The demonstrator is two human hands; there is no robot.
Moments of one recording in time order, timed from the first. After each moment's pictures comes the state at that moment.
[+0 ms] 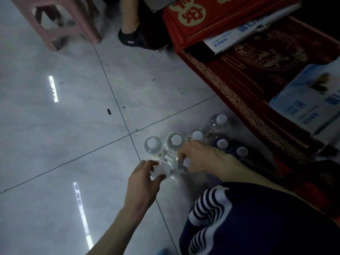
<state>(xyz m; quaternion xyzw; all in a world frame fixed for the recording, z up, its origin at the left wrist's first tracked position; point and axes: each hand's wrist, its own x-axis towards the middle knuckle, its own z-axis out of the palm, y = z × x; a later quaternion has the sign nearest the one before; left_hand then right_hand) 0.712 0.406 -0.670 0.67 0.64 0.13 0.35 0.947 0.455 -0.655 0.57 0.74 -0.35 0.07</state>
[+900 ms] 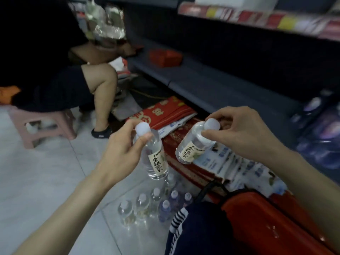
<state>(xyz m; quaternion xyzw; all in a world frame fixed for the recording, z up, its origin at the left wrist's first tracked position) 0.753 0.463 -0.318 0.78 0.34 0.41 0.33 0.998 0.325 -0.216 0.74 0.59 -0.09 -0.31</state>
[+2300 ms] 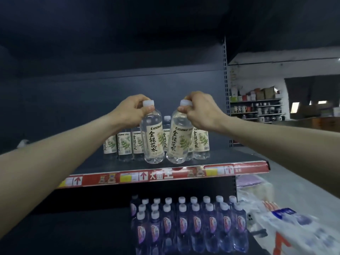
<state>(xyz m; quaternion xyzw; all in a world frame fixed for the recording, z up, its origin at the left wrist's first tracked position) 1.177 0.252 0.132 0.87 -0.12 0.35 0.33 1.196 0.018 0.121 0.82 0.29 0.37 -0.32</state>
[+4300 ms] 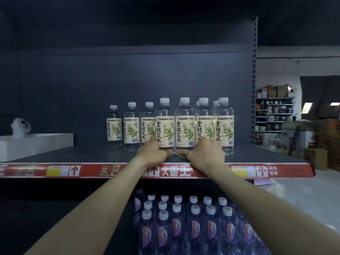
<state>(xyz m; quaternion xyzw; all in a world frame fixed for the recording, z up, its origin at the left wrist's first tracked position) 1.307 0.287 -0.016 0.92 0.05 0.21 0.33 1.324 0.101 -0.020 0.91 0.08 0.31 -0.26</state>
